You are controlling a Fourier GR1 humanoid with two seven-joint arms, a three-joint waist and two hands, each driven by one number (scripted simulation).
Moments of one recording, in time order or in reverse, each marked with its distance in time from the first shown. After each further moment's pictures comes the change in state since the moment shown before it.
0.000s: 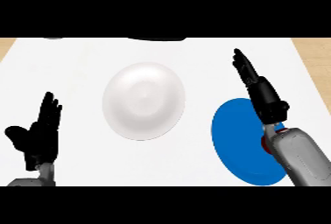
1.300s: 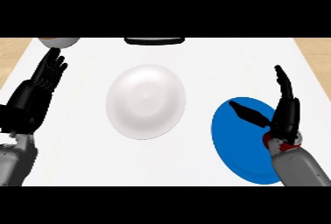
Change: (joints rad) left arm -0.236 0.159 -0.002 -0.085 0.041 -0.321 0.023; right arm 0.156 0.008 -0.022 -0.038 0.495 -0.650 0.331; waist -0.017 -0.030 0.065
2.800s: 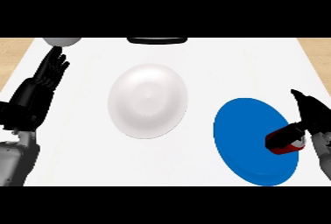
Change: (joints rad) left arm -0.018 -0.023 0.021 0.027 -0.026 -0.034 -0.008; right arm -0.071 -0.370 0.094 -0.198 -0.109 0.873 0.960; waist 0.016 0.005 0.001
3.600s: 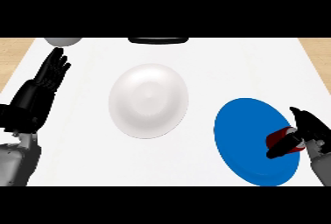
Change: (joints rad) left arm 0.013 -0.033 0.021 -0.024 -0.026 -0.025 0.012; right arm 0.086 0.081 -0.044 0.169 0.026 0.040 -0.077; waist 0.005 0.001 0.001
